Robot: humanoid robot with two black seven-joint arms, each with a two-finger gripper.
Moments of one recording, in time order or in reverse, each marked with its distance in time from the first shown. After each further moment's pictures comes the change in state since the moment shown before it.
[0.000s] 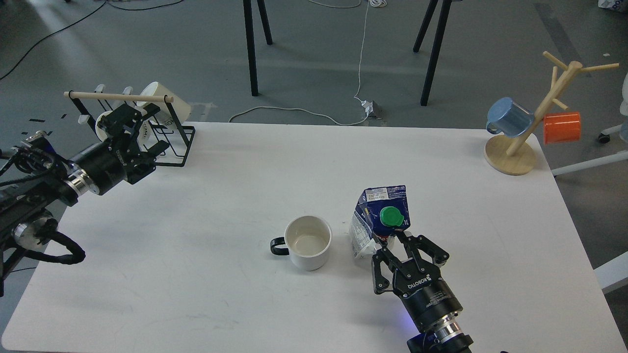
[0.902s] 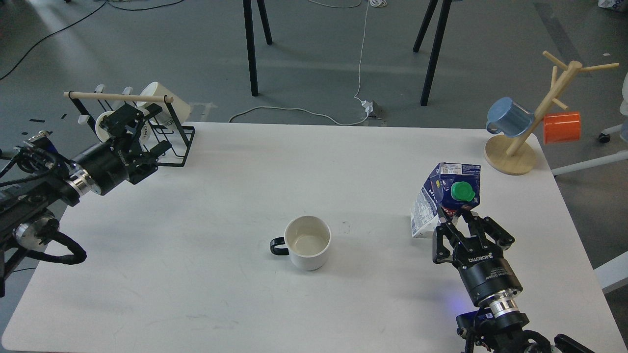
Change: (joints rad) left arm 0.001 -0.001 0.001 -0.011 0.000 0.000 0.000; right arm -0.007 -0.168 0.136 0.059 0.209 0.000 0.002
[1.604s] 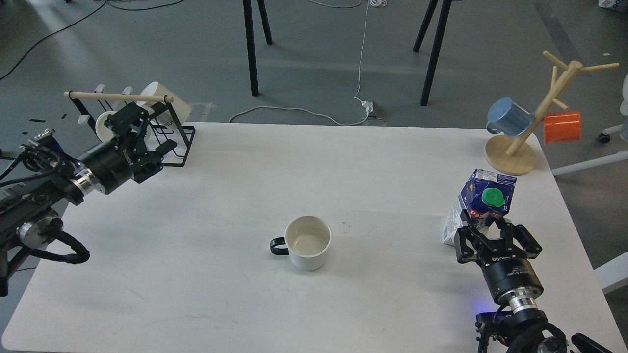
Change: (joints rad) left arm -0.002 0.000 0.000 -0.022 0.000 0.000 0.000; right arm 0.010 -0.024 0.062 -0.125 0.126 0.000 0.000
